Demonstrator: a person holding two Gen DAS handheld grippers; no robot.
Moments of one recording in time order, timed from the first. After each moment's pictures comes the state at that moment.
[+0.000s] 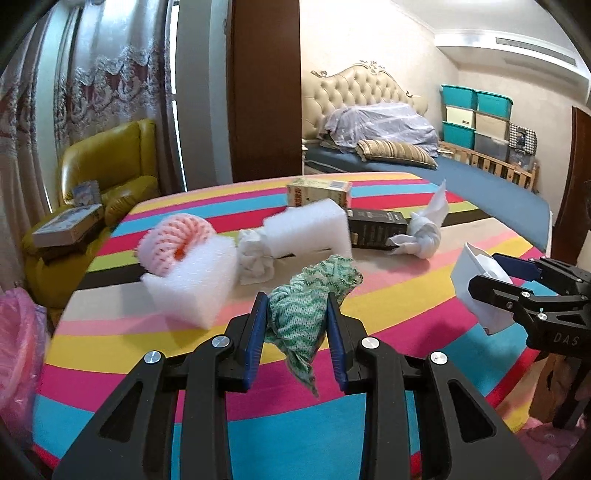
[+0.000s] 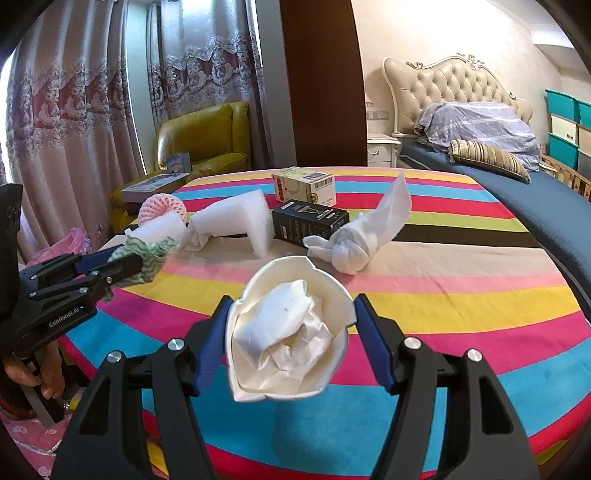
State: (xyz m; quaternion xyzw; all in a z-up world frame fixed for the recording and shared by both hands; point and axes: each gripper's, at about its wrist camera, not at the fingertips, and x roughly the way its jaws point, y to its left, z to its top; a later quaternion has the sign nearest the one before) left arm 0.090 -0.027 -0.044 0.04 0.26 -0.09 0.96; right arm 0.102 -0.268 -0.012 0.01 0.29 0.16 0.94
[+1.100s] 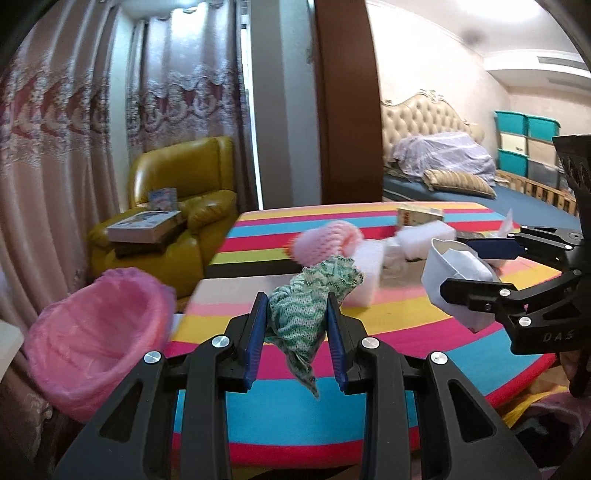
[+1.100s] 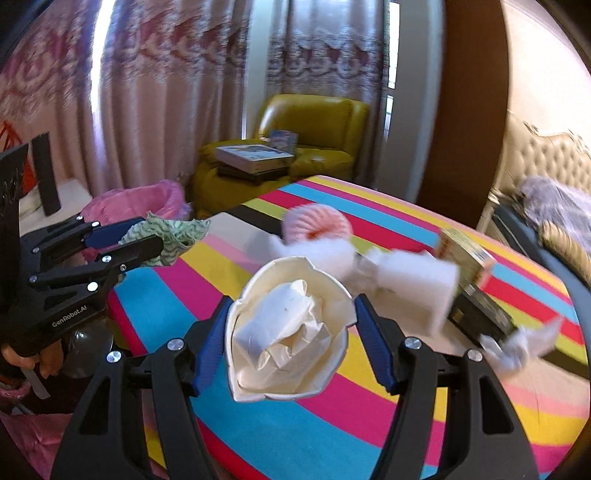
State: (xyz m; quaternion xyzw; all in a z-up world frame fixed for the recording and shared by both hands) left arm 0.011 0.100 -0.023 0.02 0.21 0.03 0.98; right arm 0.095 -0.094 0.025 -0.14 0.26 0.33 0.90
